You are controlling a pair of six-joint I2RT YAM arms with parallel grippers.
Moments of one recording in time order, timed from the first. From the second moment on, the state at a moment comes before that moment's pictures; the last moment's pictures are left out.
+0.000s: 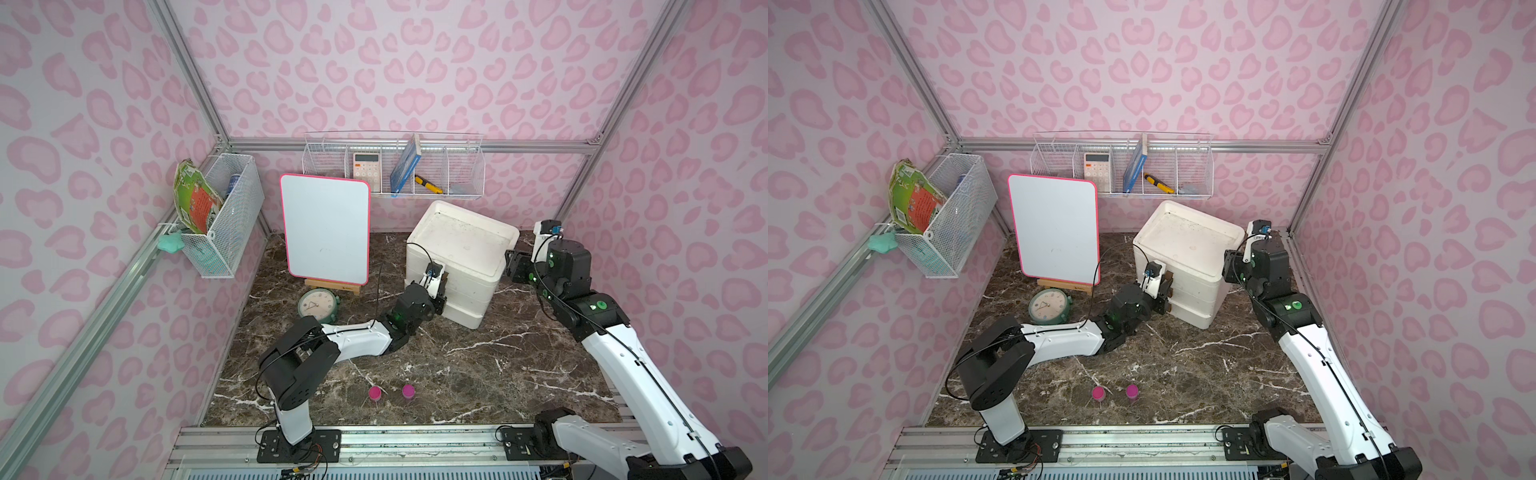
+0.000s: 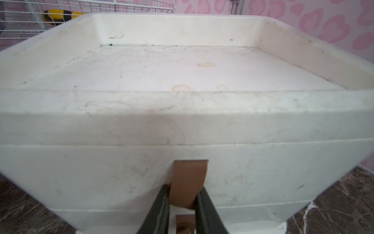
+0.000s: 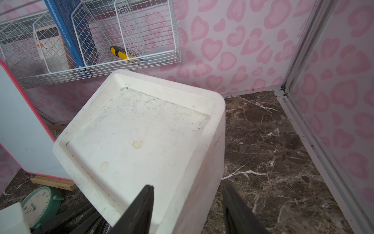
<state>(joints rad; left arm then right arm) -0.85 1.79 0.99 0.67 -0.25 -0.03 0.30 1.07 1.16 -0.48 0.14 0.29</state>
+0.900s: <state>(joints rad) -0.89 1.47 0.77 0.55 -0.22 -0.01 0.30 1.08 1.16 -0.48 0.14 0.28</state>
